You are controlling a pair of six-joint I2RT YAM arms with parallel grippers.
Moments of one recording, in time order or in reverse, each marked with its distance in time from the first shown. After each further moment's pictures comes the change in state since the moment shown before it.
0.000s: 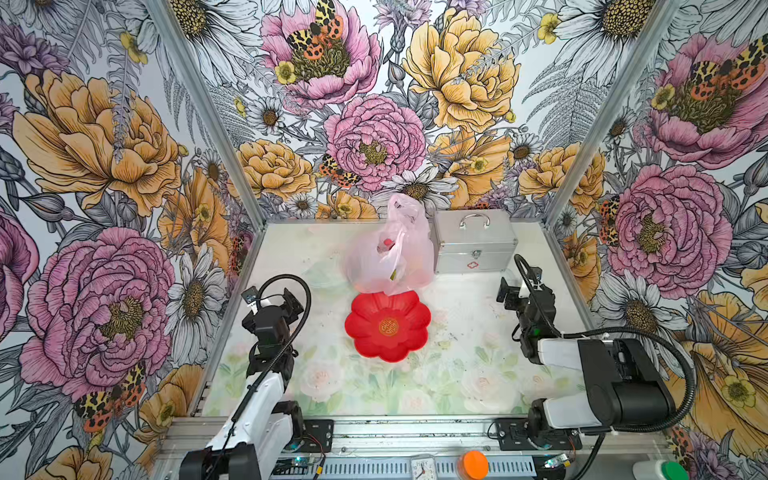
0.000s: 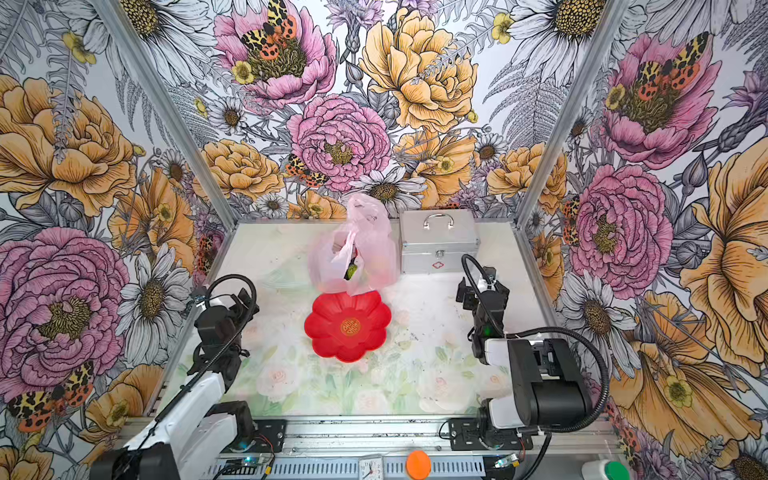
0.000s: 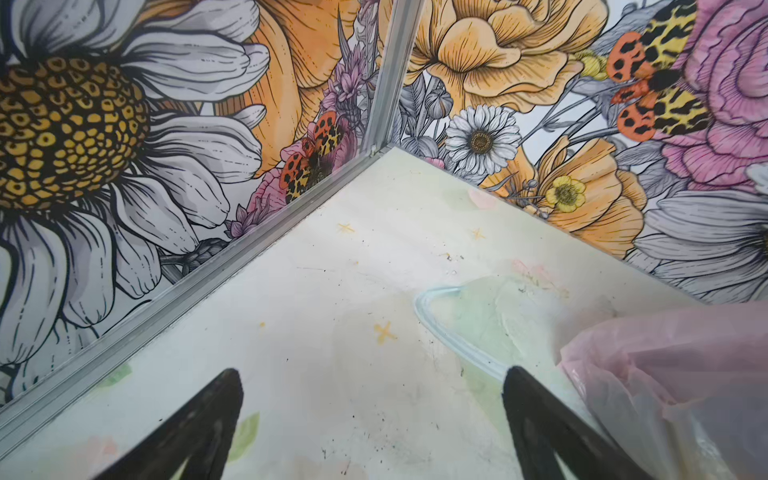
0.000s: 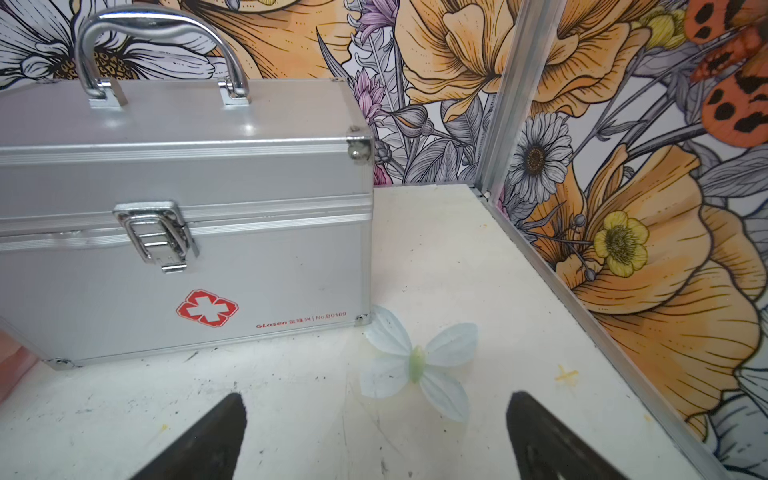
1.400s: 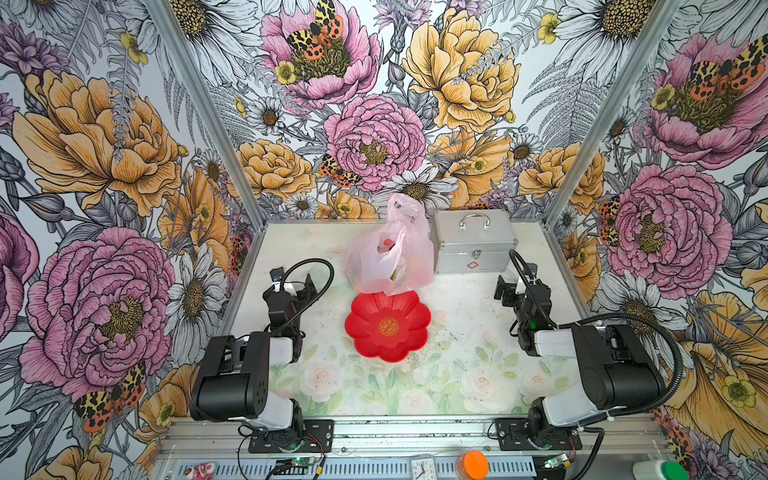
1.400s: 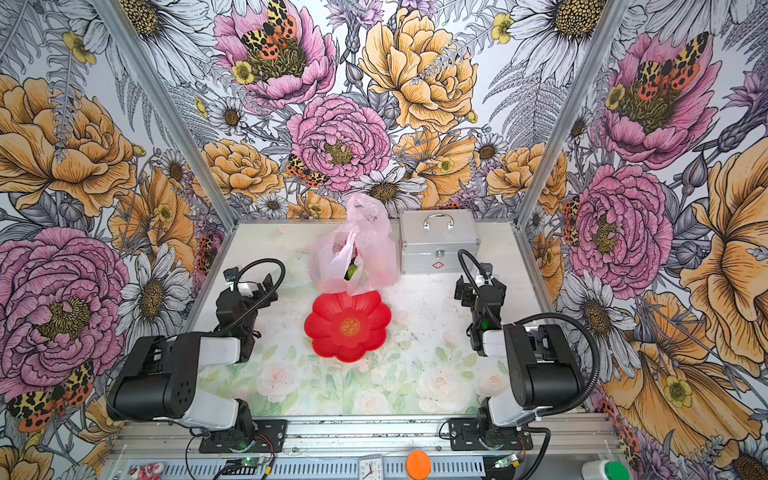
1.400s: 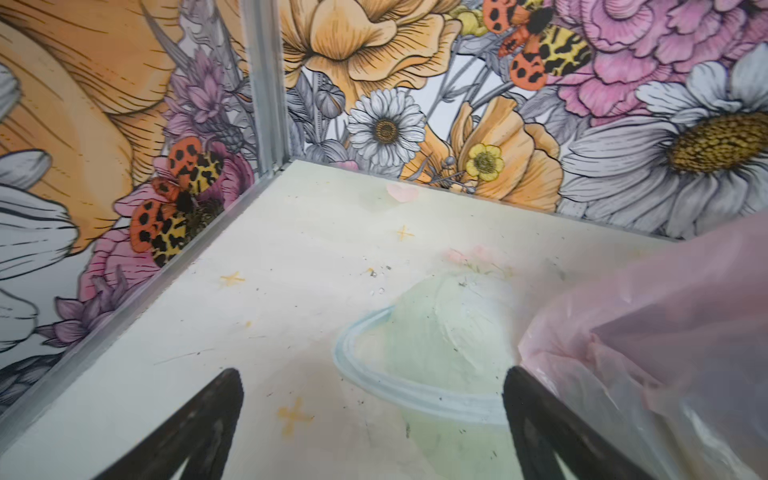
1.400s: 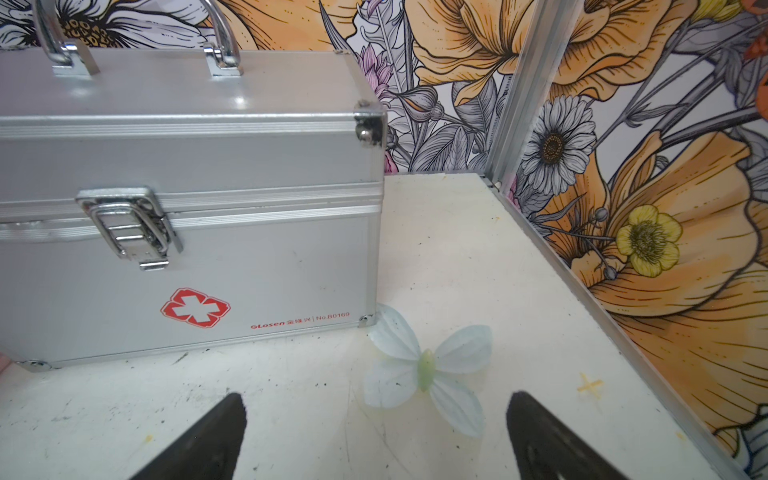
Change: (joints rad) left arm -0.021 0.607 0.065 0.653 0.268 0.193; right arm -0.002 0.084 0.070 -0.027 -0.010 -0.003
